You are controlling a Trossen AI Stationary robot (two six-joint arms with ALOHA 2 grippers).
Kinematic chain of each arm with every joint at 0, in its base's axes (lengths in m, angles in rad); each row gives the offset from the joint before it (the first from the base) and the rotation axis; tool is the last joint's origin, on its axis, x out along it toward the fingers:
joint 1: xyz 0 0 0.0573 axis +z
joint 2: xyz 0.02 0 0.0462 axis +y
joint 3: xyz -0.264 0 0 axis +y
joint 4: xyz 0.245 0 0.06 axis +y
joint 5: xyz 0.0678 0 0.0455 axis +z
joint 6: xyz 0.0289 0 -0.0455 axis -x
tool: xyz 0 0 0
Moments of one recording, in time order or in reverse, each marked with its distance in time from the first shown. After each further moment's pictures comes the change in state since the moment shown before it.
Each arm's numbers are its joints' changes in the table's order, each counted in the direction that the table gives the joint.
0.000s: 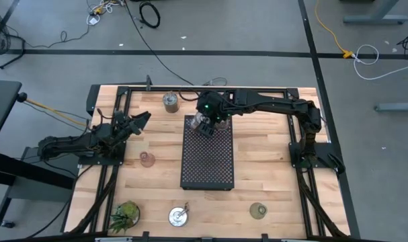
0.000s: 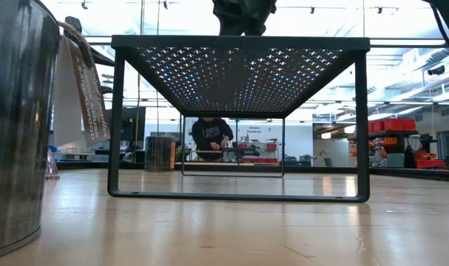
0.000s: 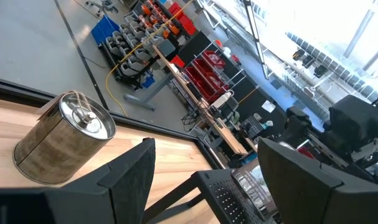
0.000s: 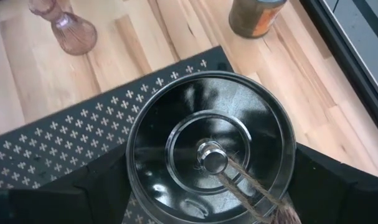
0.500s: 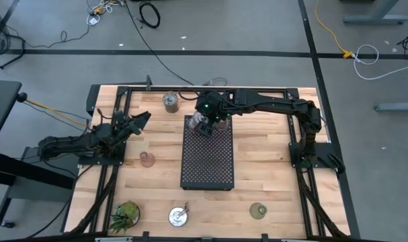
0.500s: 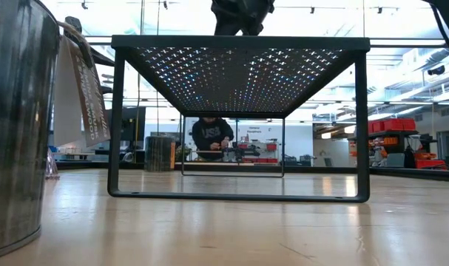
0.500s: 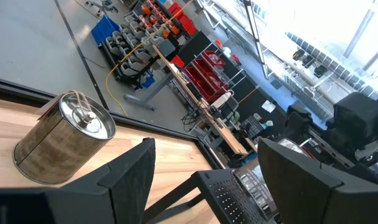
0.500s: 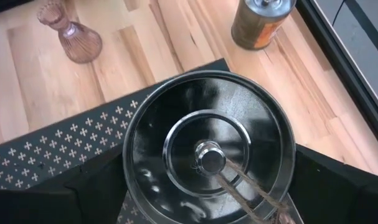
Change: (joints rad) left arm 0.000 0.000 0.000 0.000 0.000 0.000; right arm 0.000 0.000 0.000 -0.038 -0.002 0.019
